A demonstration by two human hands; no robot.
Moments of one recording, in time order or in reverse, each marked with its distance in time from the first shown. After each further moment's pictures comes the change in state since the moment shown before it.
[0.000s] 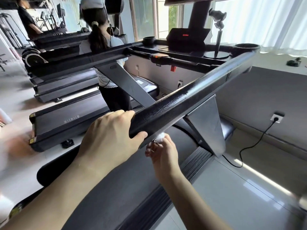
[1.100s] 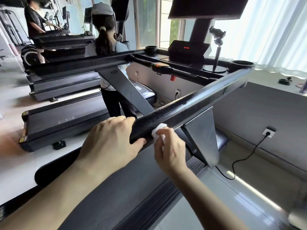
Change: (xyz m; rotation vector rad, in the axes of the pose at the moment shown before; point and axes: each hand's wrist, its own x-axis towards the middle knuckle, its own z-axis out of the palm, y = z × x) left_hand 0.001 0.001 -0.002 -0.028 -0.027 -0.003; right_hand 0.014 -0.041 -0.011 -1.255 -0.137 -1.329
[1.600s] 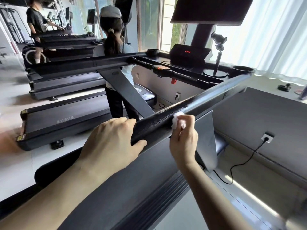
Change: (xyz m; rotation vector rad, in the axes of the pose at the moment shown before) left_hand 0.000 -0.001 0.003 0.018 0.019 -0.003; right_hand 0.025 0.028 -0.007 -0.098 0.195 0.347
